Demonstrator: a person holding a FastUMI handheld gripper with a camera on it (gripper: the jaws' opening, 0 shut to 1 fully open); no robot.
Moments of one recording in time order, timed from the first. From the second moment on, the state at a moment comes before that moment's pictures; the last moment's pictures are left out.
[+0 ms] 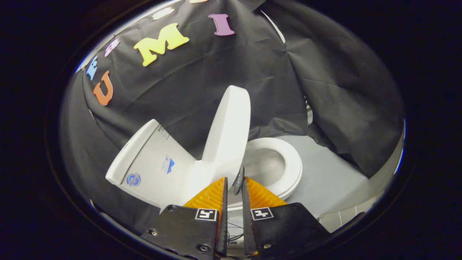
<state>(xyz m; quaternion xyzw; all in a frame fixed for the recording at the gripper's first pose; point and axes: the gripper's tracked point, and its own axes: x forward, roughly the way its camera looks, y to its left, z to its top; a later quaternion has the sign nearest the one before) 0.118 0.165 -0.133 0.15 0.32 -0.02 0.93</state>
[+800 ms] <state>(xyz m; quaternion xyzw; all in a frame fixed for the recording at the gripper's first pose) 0.119 0.240 -0.096 0.08 0.29 0.04 0.95</state>
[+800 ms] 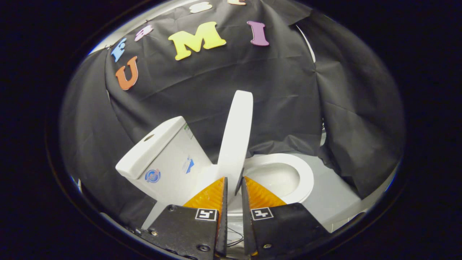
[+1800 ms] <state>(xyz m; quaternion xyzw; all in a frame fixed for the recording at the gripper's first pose) 0.129 0.337 -0.088 0.08 0.29 0.15 0.94</state>
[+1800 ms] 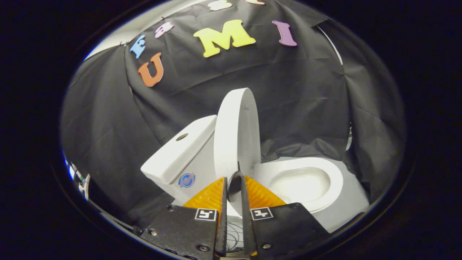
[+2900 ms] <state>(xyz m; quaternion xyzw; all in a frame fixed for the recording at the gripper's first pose) 0.127 0.413 -0.098 -0.01 0.27 0.18 0.95</state>
